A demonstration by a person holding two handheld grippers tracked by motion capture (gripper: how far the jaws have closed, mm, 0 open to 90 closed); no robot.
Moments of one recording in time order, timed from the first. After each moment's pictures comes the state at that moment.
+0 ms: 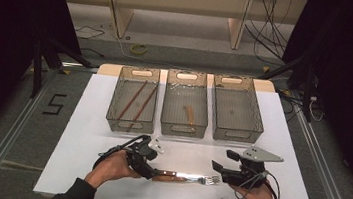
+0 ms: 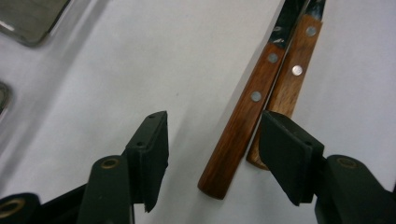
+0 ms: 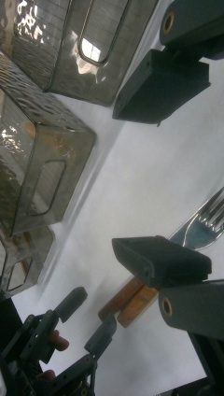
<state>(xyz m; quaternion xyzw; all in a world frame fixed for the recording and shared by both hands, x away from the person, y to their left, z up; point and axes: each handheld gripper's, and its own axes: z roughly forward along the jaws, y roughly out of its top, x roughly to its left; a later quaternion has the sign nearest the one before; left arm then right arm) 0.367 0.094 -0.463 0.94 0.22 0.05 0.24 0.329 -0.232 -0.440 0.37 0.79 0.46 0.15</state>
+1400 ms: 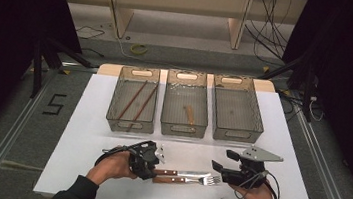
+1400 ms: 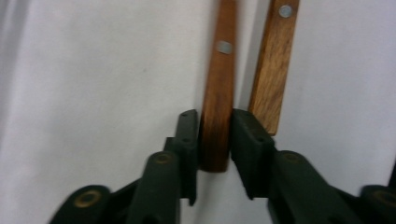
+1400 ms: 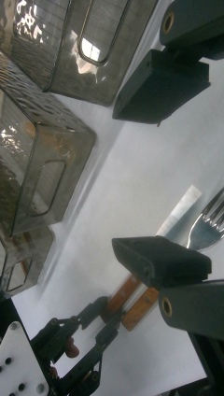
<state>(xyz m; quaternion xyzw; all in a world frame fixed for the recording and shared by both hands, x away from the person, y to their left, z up) 0.362 0.084 -0.469 0.97 0.14 0.04 0.17 0.329 -0.232 -0.440 0.38 0.79 0.46 0.15</state>
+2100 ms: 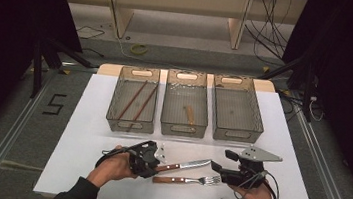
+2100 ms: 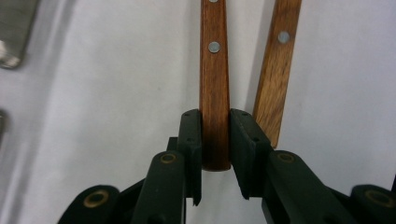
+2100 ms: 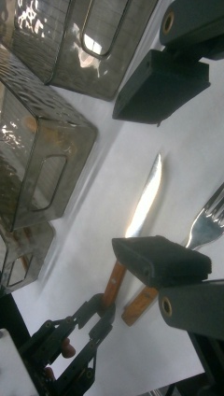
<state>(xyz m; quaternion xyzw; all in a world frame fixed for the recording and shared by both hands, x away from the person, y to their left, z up) 0.356 0.082 -0.457 0.97 0.14 0.08 0.20 0.328 -0.229 -0.440 0.37 0.79 0.46 0.15</state>
